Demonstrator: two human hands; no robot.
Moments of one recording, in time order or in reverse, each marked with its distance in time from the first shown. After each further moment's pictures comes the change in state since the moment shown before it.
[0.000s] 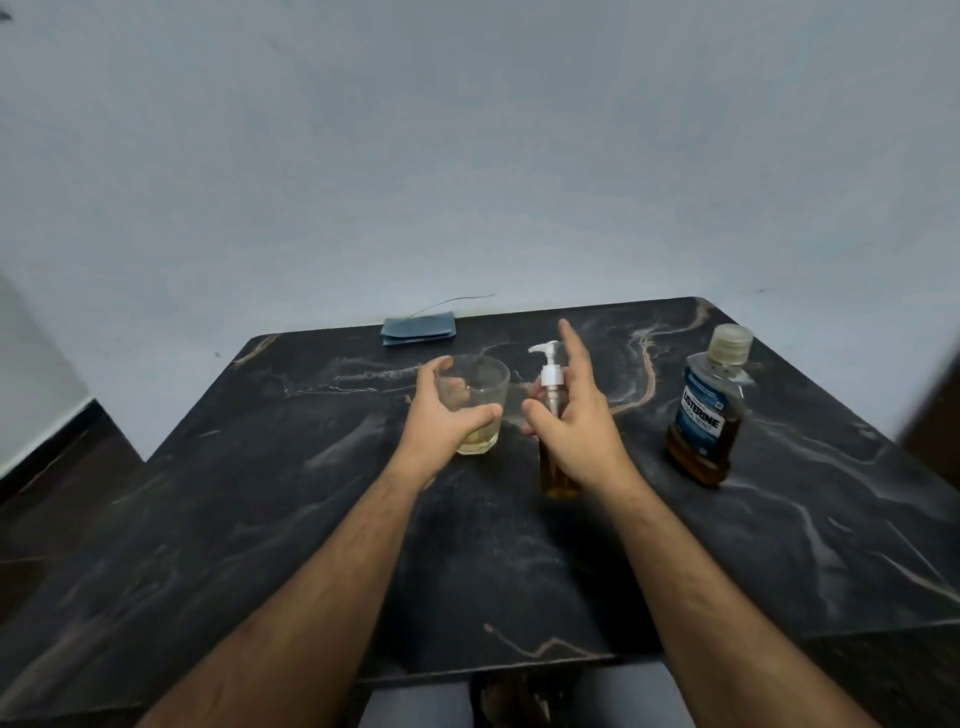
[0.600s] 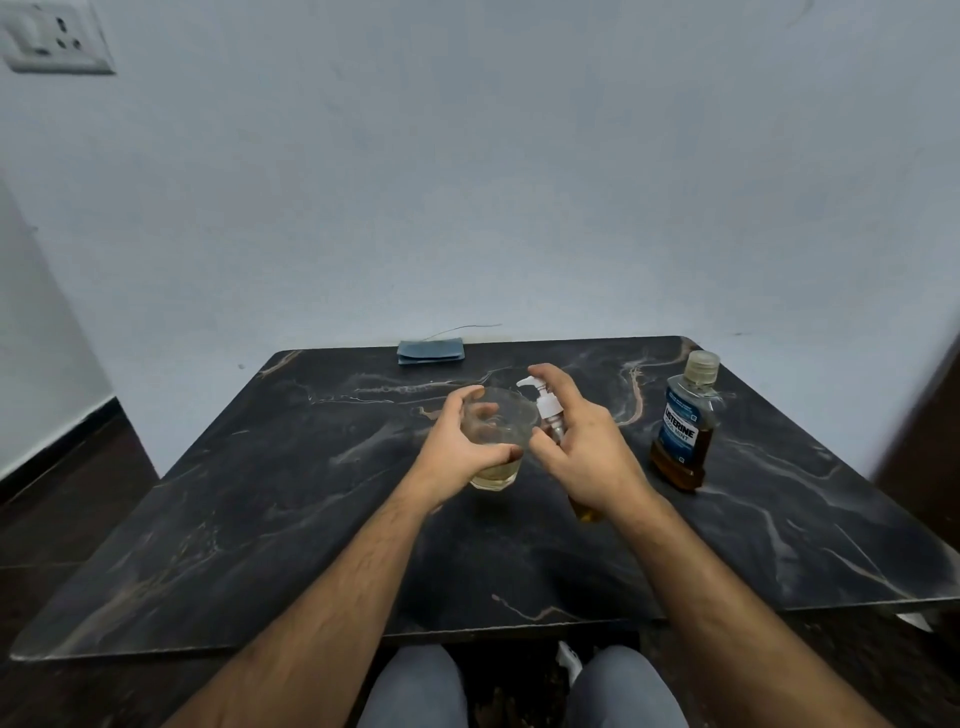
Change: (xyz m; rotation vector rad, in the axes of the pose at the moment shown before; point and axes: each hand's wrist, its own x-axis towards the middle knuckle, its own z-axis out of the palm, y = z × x) left_hand -0.062 0.028 -0.011 0.047 -0.170 0.041; right_hand -0.046 -0.059 -0.016 -0.421 -0.126 -0.140
